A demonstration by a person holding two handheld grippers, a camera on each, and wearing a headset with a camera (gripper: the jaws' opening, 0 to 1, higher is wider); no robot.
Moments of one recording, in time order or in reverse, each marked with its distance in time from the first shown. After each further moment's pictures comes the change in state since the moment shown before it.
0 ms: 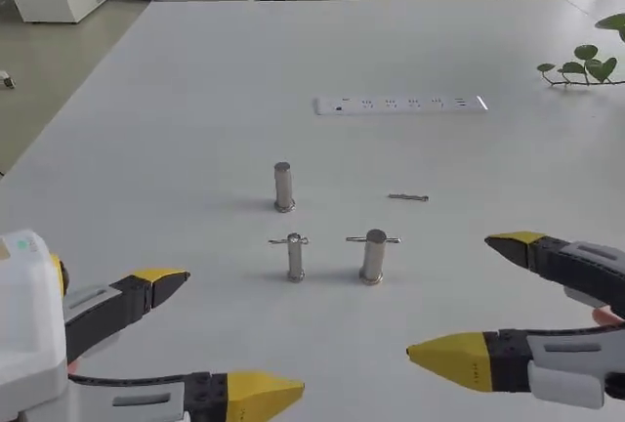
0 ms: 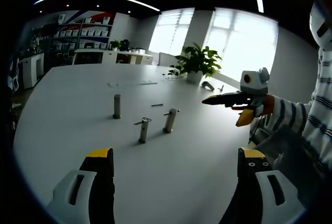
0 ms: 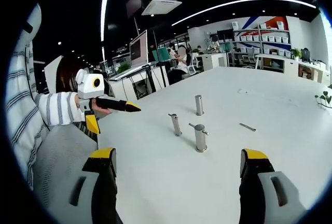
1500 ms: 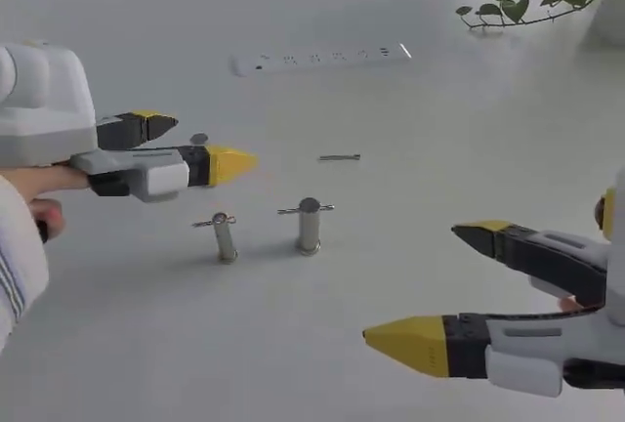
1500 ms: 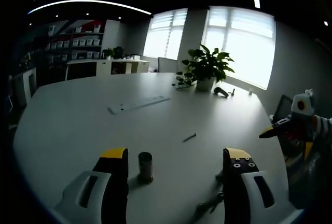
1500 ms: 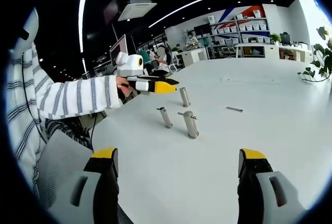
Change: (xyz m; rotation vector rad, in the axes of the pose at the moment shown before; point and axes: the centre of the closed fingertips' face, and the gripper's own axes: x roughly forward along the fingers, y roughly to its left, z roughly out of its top) left arm 0.129 0.108 0.081 0.094 -0.013 -0.015; right arm -0.012 -0.008 -0.020 0.142 0.009 -0.121
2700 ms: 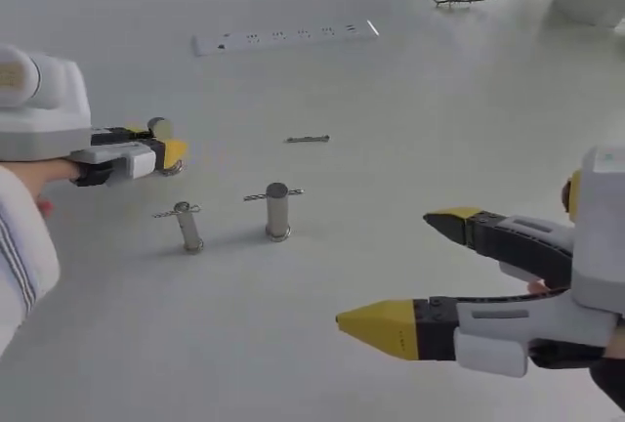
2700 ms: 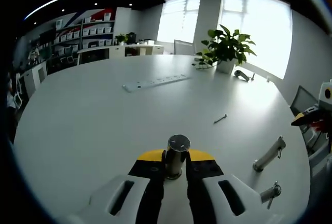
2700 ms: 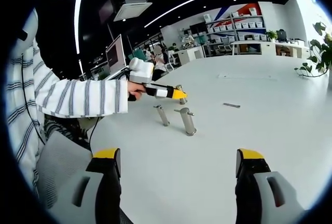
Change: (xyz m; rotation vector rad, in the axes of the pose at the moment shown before) left arm 0.036 0.050 -0.038 0.006 0.124 0.127; right arm 0.002 -0.009 -0.003 0.023 0.009 -0.019
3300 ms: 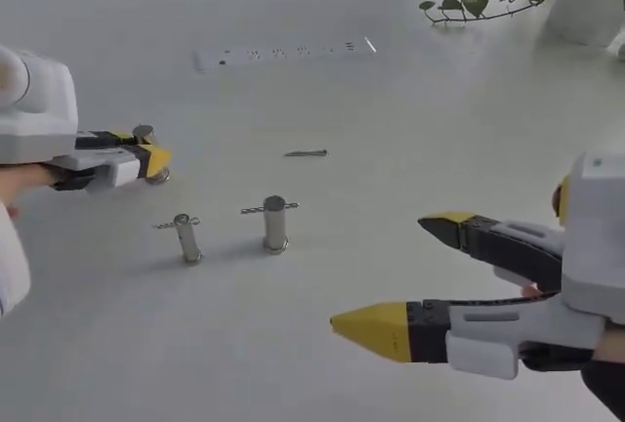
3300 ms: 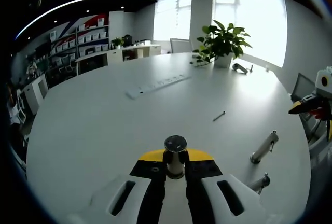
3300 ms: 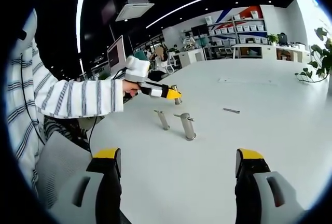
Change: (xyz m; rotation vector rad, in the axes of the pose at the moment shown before) left arm -0.031 0.002 0.014 0.083 0.028 0.026; right arm -0.003 0.003 0.010 -0.021 -0.021 -0.002
